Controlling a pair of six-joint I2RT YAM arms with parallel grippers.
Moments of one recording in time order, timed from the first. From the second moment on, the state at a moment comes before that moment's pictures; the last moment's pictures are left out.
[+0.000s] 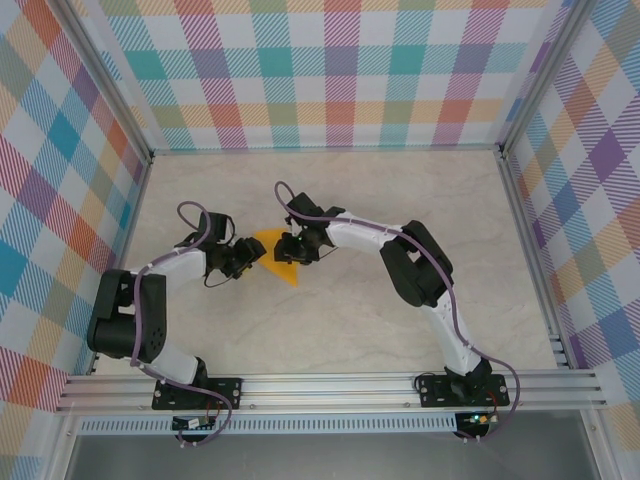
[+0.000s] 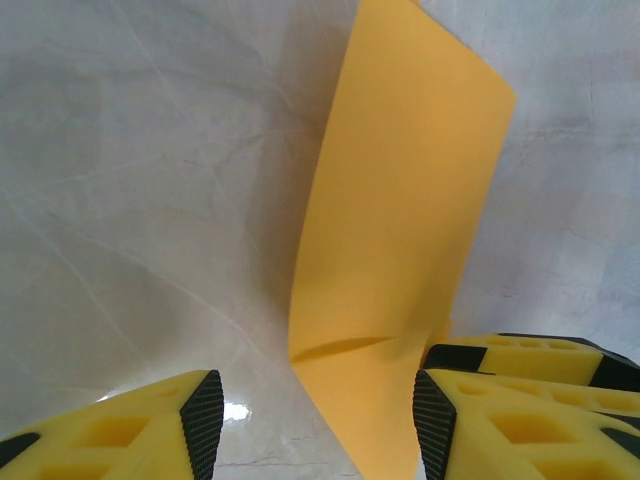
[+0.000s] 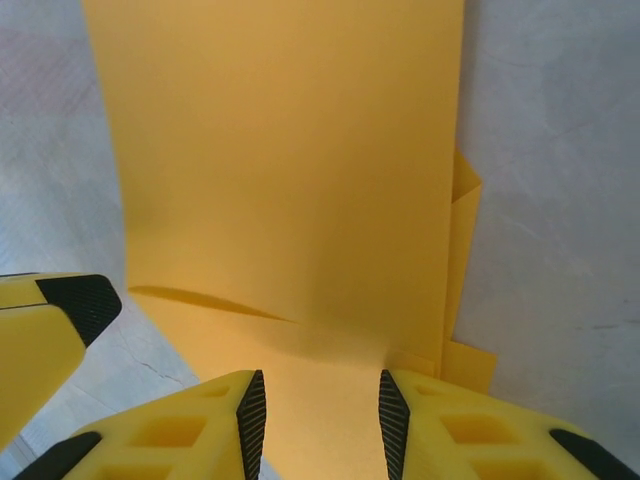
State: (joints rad) left arm -0.13 1.55 0.76 -0.23 0.39 -0.77; right arm 0.78 2.27 1.71 -0.52 -0.42 0.74
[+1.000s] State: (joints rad) left arm -0.14 1.60 0.74 -0.08 0.49 -0.86; right arm 0.73 2.20 1.51 -0.29 -0.53 0.74
